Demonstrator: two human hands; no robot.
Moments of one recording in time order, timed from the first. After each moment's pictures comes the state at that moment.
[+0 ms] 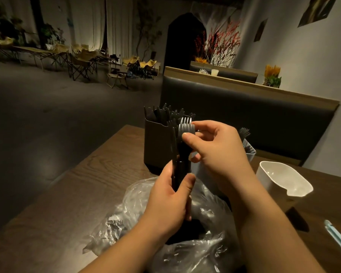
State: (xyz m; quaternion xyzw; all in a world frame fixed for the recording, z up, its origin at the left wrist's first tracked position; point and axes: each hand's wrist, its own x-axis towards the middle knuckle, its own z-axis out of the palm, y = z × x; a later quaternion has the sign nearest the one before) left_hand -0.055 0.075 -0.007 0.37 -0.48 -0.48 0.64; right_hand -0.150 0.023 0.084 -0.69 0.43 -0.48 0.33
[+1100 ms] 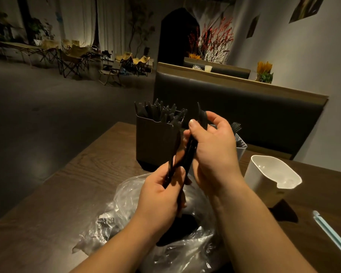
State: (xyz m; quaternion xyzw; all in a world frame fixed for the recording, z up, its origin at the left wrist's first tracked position) left_hand -0.059 0.079 -0.005 0.35 -0.46 -0.48 0.66; right_hand -0.137 0.028 0.081 -0.46 0.38 -0.62 0.51
